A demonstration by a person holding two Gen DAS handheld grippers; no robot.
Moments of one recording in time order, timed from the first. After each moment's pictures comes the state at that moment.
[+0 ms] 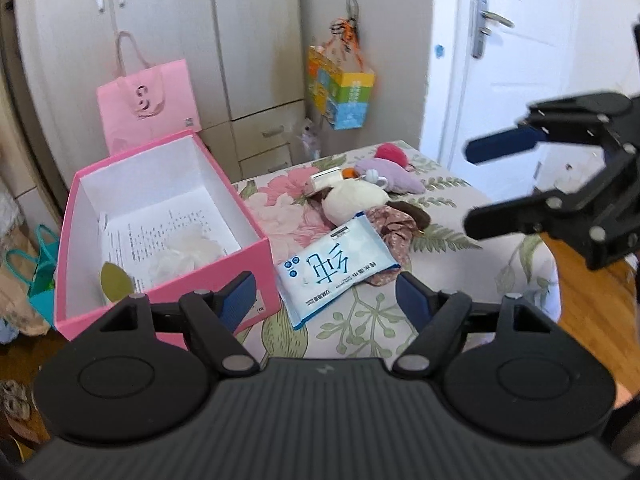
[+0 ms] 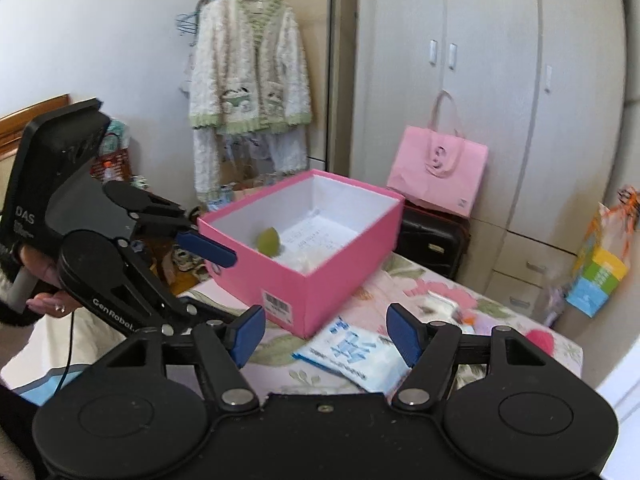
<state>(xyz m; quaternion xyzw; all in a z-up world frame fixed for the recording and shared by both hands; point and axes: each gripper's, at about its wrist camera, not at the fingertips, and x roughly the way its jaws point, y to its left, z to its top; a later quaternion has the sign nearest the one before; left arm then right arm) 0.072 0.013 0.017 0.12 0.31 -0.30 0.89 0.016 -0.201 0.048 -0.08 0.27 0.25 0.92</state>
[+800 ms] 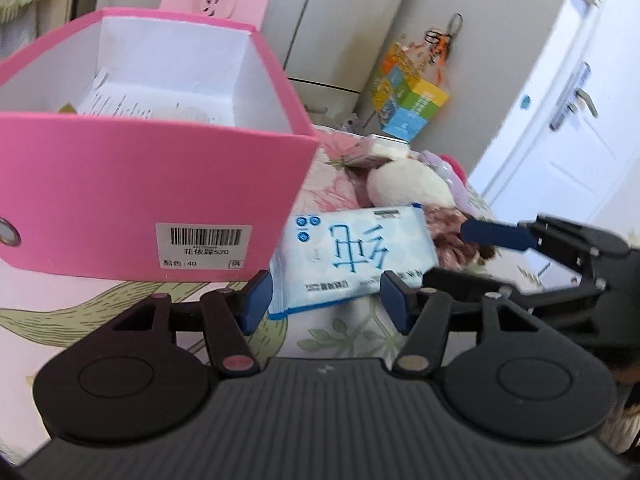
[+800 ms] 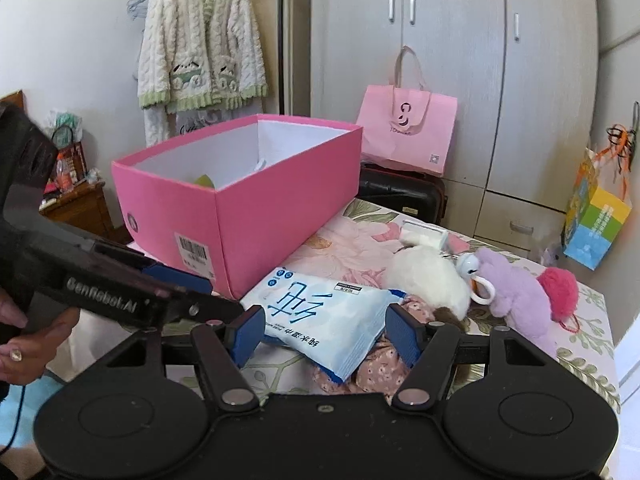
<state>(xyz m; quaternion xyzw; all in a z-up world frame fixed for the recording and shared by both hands) 0.136 0.009 -0.093 -0.10 0.36 -0.24 0.90 0.075 -0.203 -0.068 -0.07 0.29 0.21 0.93</state>
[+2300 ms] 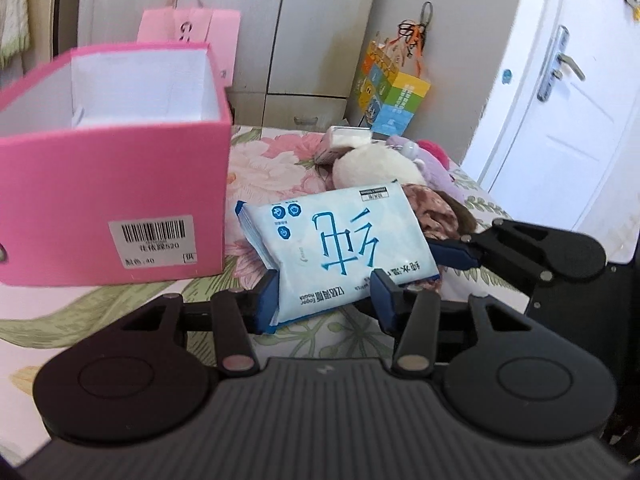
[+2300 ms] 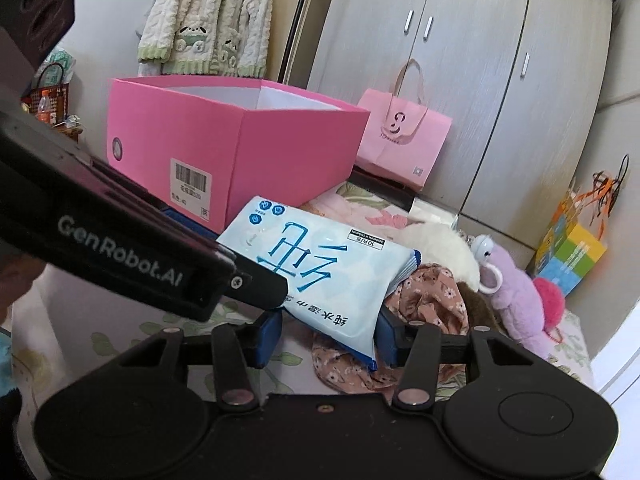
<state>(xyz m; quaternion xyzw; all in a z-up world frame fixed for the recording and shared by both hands) 0.103 -0.030 -0.090 -0.02 0.32 -0.24 0.92 0.051 -0.174 -0.106 -0.17 0.25 0.16 0.94</state>
